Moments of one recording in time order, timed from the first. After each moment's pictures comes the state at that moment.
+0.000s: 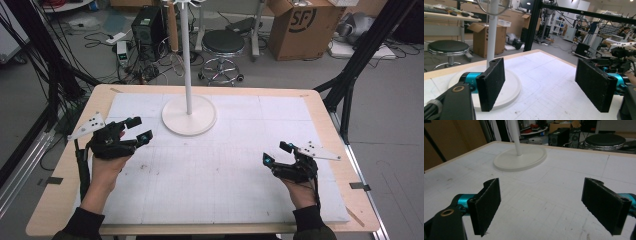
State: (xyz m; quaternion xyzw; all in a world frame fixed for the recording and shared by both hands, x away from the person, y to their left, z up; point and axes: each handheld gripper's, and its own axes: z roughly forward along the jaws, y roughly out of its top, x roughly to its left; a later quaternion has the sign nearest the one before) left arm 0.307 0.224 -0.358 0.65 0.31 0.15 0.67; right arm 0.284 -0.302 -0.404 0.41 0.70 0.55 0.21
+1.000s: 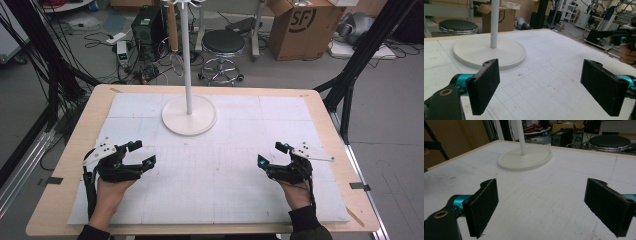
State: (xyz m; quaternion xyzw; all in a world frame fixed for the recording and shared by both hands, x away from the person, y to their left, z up) left arm 0.280 0.217 -0.415 0.68 0.35 0.16 0.62; right arm 0.283 -0.289 -0.405 0.39 0.70 0.55 0.21
